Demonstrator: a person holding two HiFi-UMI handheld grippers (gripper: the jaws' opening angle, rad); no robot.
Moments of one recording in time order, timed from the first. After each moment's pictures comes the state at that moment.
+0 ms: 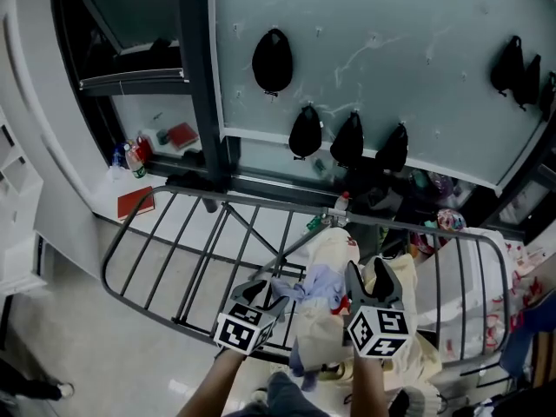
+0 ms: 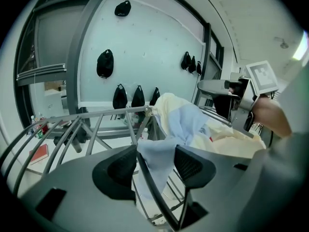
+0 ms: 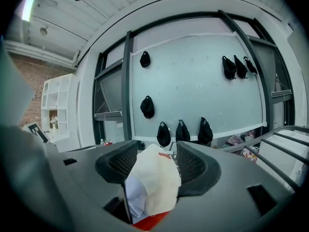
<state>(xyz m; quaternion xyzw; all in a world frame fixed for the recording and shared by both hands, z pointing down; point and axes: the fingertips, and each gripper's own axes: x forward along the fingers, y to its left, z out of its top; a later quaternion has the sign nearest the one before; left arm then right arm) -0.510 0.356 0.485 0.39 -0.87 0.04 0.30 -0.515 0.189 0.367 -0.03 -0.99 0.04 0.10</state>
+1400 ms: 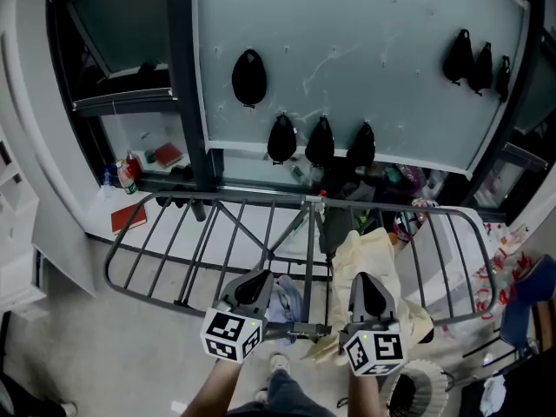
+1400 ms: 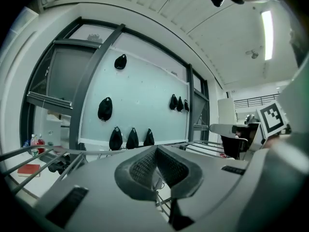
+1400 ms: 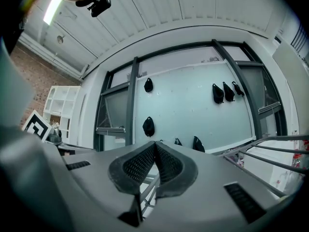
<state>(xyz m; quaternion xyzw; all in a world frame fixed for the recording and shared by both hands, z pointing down) -0.423 0.374 0.365 0.40 -0.92 -0.03 0.06 -0.357 0.206 0.328 -0.02 -1.00 0.02 -0.01</state>
